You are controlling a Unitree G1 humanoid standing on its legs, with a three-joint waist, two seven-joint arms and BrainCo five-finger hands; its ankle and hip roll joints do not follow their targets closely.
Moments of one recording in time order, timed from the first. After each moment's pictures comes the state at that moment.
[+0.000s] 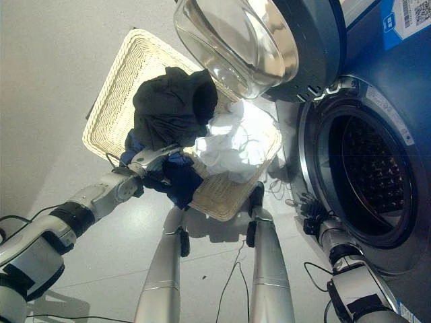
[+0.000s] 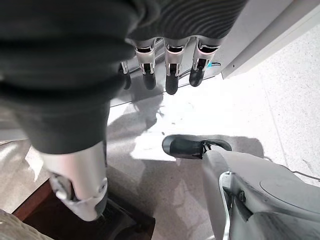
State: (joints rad) left arm -0.99 0.74 -0.89 0.75 0.40 -0.14 0.16; right arm -0.70 -0.53 0.25 1.24 0.60 -0.03 0.15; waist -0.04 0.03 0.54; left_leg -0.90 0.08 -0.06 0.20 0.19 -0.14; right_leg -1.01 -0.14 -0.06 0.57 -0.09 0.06
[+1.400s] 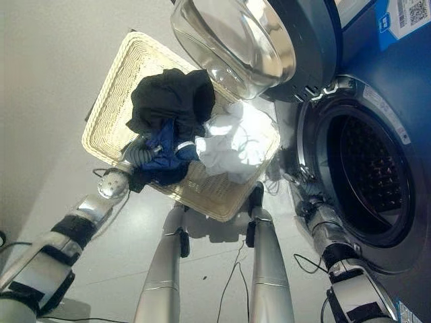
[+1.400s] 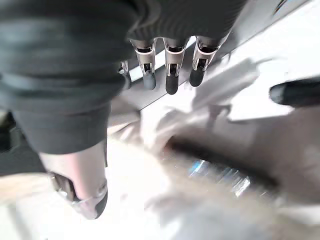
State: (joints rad) left arm -0.74 0.57 -0.42 0.62 -0.32 -0.36 0.15; right arm -0.62 -0.46 0.21 0.76 0.86 -0.26 0.03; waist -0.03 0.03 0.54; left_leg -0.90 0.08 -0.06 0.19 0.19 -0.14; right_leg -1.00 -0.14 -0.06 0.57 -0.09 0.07
